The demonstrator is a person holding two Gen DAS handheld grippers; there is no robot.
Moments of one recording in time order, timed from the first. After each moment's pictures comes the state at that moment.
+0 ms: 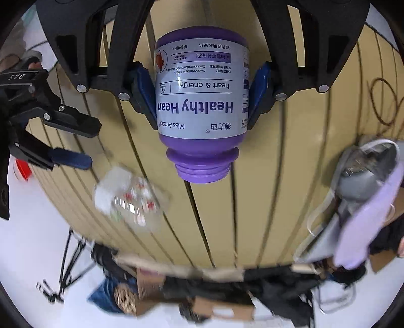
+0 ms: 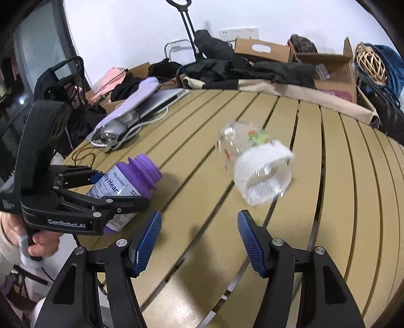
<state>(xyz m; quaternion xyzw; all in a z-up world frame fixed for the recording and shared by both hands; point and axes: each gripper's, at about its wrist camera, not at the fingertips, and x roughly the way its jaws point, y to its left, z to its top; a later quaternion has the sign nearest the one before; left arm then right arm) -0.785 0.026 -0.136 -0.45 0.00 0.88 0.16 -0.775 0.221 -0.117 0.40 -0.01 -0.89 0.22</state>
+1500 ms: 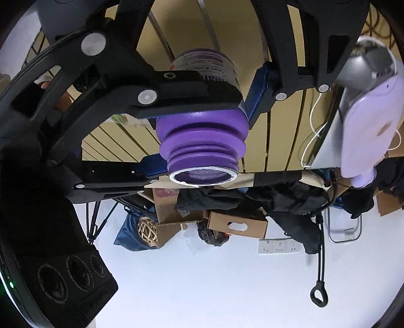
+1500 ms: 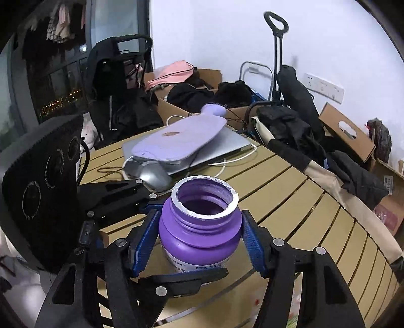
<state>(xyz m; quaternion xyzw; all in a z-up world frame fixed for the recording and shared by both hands) -0.833 0.022 -0.101 -0.25 0.00 0.94 0.22 -0.883 0.117 -0.059 0.33 0.13 -0.86 0.37</state>
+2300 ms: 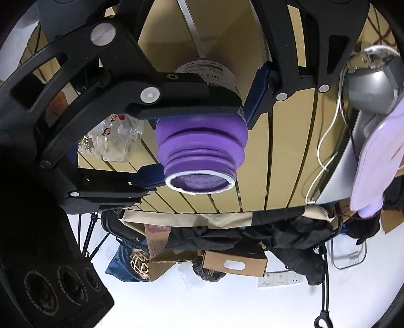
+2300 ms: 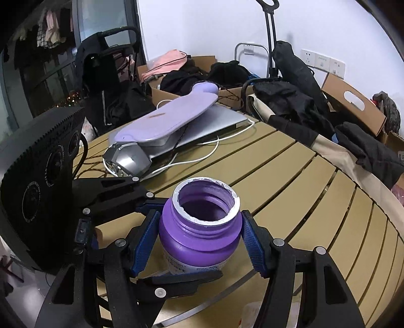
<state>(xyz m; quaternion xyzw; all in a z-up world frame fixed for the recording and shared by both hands) -0.844 0.021 -0.143 -0.34 0.01 0.92 0.22 -0.905 0.119 -0.108 0.36 0.12 -0.85 0.37</state>
